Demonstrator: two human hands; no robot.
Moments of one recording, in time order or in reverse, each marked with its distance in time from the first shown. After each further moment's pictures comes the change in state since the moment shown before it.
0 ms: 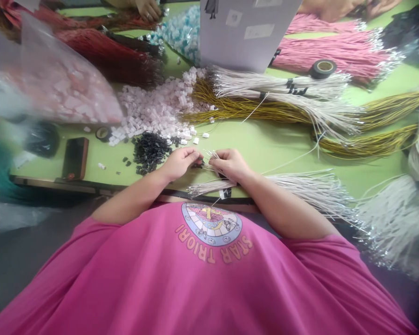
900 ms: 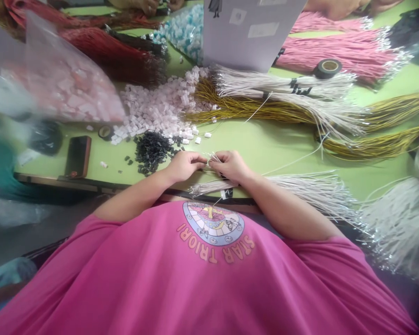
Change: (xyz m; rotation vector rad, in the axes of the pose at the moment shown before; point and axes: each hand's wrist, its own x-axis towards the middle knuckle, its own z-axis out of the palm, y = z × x) left_hand 0.003 -0.015 0.004 0.267 -0.001 0.042; right_hand 0.002 0.006 0.003 -0.203 0.003 -0.128
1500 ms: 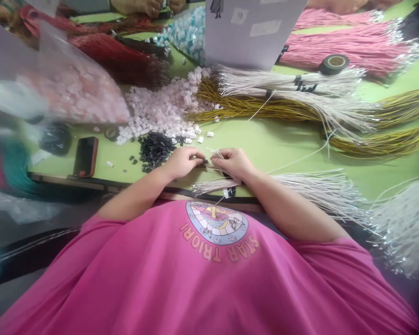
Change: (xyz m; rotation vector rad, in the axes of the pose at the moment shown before) left_hand -0.001 0.000 -0.013 0.127 0.021 0.042; right_hand 0.002 0.003 -0.003 0.113 0.044 0.075
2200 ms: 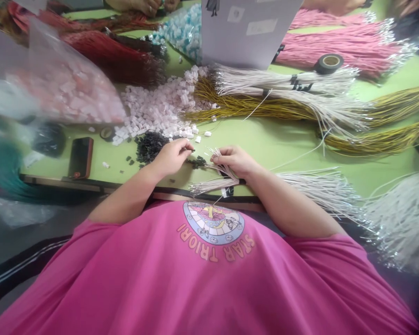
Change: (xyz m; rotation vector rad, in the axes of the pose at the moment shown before) left_hand -0.003 0.005 -0.023 0.060 0.081 0.047; right_hand 0.003 0.006 -0.006 0.451 -0.190 0.175
